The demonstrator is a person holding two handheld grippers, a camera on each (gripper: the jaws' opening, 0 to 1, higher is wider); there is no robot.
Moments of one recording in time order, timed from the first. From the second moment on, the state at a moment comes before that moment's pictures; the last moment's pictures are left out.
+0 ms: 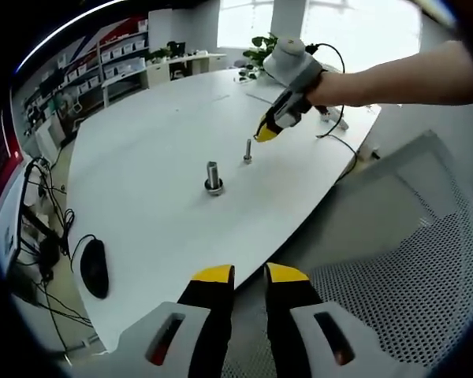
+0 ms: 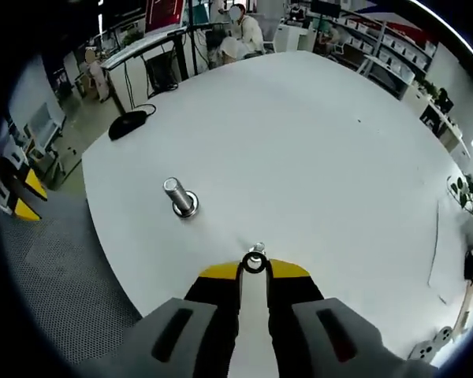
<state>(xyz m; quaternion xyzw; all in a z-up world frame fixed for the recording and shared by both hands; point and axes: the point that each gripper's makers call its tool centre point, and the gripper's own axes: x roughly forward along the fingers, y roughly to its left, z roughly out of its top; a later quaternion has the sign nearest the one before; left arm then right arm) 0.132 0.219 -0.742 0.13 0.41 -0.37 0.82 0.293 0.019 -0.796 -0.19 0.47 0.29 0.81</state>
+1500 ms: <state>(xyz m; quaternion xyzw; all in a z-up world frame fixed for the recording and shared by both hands) 0.132 0.226 -0.746 0.14 0.41 -0.36 0.83 0.307 0.022 -0.828 -0.26 0.49 0.32 0.77</state>
